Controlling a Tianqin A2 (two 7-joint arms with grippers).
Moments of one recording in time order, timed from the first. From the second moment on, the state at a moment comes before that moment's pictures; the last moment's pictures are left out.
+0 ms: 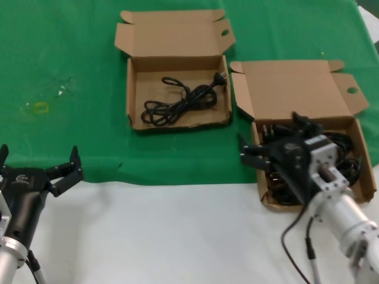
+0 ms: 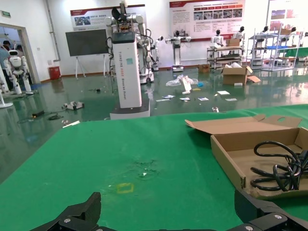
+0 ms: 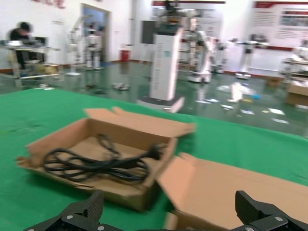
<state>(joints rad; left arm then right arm) 0.00 -0.30 1.60 -1.60 -1.80 0.00 0.00 0.22 0.26 -1.77 1.41 1.80 -0.10 -0.10</state>
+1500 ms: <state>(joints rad) 0.00 -0.30 1.60 -1.60 -1.80 0.00 0.00 0.05 0.29 -1.64 1.56 1.80 -0.02 -0.02</state>
